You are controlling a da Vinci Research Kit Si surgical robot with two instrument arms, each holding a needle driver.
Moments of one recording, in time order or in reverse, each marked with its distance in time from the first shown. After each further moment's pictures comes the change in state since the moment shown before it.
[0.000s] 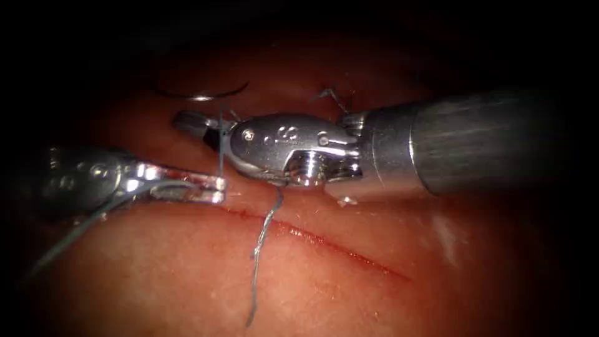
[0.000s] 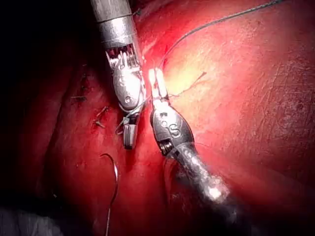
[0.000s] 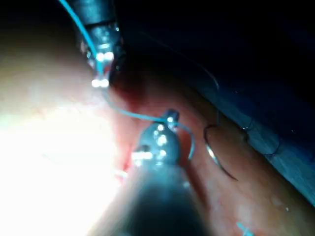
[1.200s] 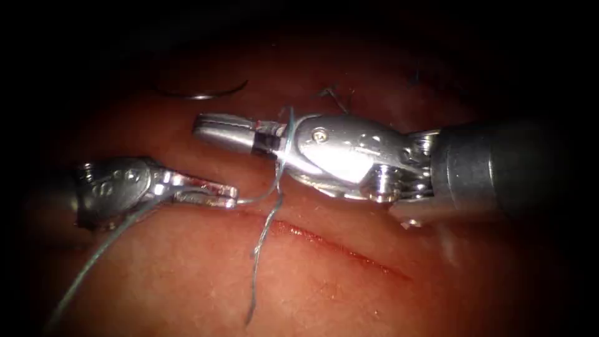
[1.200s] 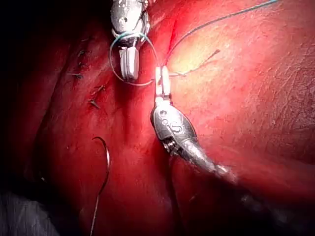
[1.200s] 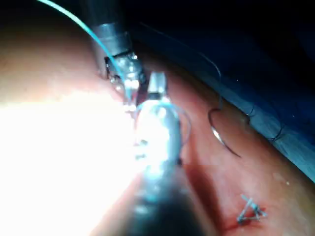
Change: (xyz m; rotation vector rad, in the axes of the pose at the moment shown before) right arm 0.004 0.001 -0.008 0.237 0.342 0.134; left arm -0.008 -0.003 -0.003 0.011 -0.009 -0.045
